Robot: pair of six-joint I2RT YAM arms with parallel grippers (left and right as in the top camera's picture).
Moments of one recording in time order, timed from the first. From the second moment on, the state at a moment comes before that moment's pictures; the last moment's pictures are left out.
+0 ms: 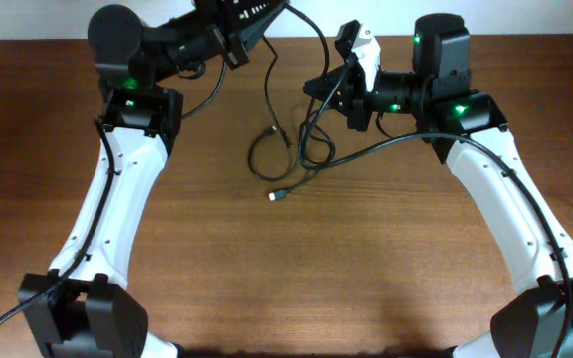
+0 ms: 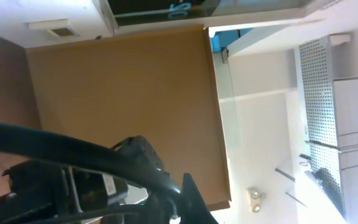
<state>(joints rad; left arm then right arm) -0.12 1.69 1.56 0.56 1.05 -1.81 0.26 1.70 1.55 -0.29 -0.99 -0.25</state>
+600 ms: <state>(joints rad) -0.03 1.69 1.58 -0.05 1.20 -1.19 -0.19 1.70 1.73 0.58 -1.13 0.79</state>
